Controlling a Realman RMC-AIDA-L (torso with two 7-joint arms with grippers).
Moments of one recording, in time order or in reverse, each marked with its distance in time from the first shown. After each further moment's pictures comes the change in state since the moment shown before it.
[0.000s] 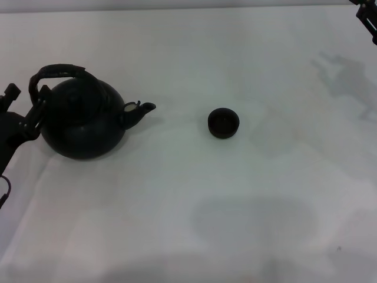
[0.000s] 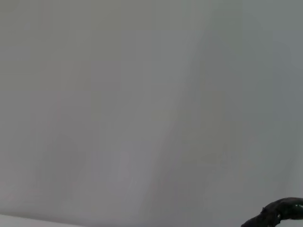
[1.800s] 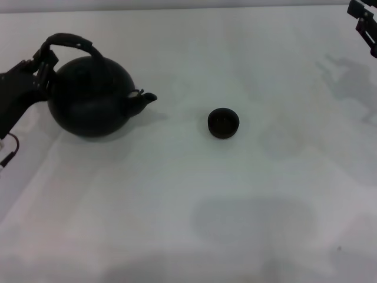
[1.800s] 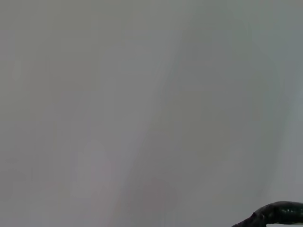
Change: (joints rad) left arm -0.051 -0.002 0.001 0.249 0.144 -0.173 -0.242; right arm 0.003 0.002 0.001 -0.074 0.012 -0.047 -0.098
